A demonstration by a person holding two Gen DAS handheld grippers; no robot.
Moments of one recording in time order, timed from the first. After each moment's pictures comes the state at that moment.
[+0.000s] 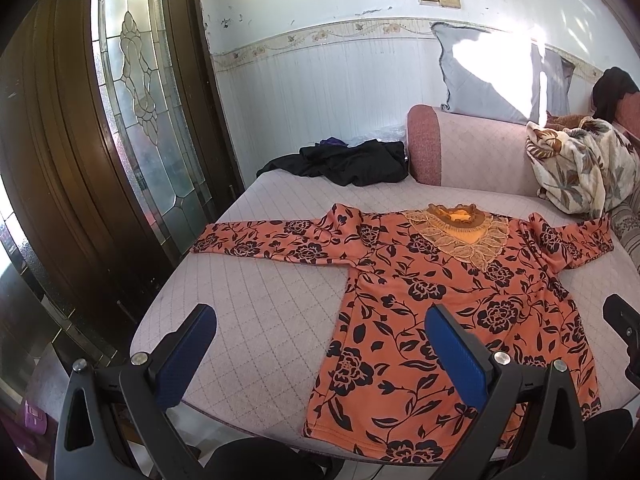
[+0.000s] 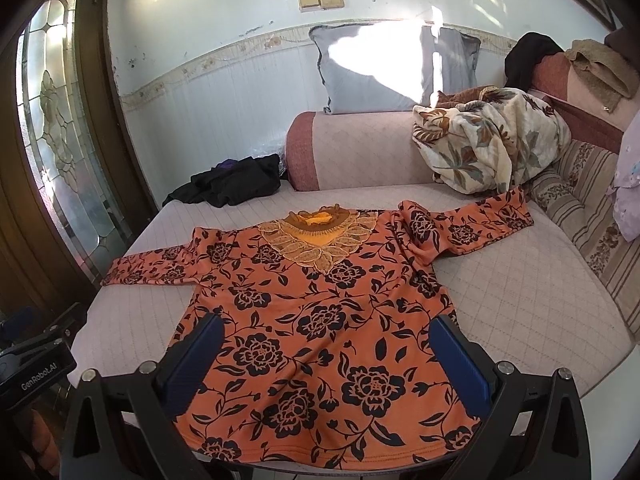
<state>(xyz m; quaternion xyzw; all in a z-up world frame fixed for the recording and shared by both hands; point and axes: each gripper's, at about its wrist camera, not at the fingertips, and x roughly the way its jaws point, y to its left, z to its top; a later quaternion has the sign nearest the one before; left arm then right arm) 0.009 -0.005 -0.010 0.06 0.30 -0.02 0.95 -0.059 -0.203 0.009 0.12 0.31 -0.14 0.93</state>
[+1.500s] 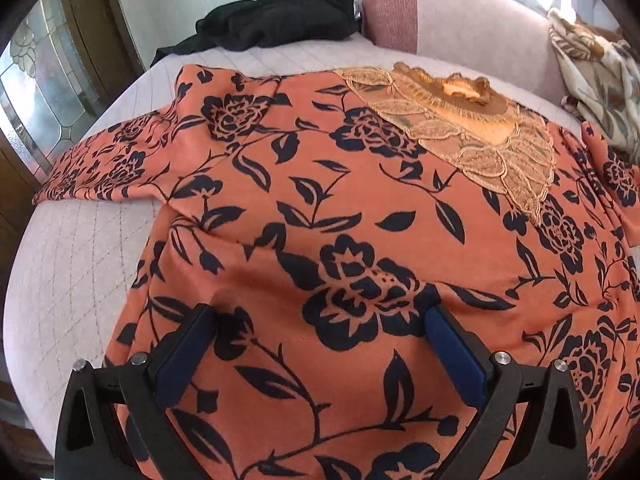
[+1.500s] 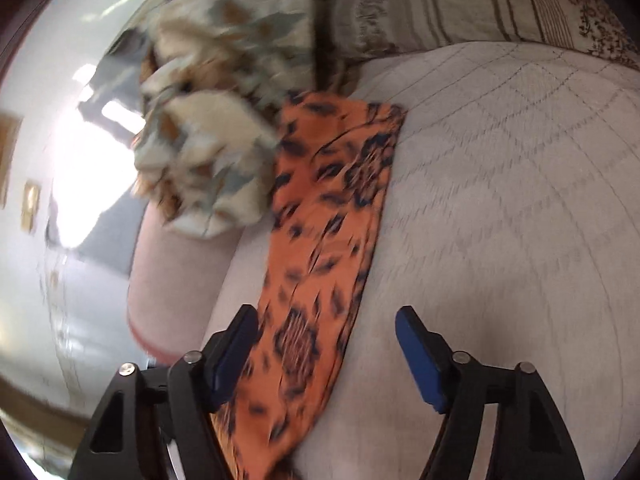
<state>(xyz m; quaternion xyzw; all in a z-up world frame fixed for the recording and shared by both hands) 0.210 -0.135 -0.217 0.06 0.49 -0.07 0.86 0.051 -0.664 -0.185 0.57 0.20 -0.28 0.74</state>
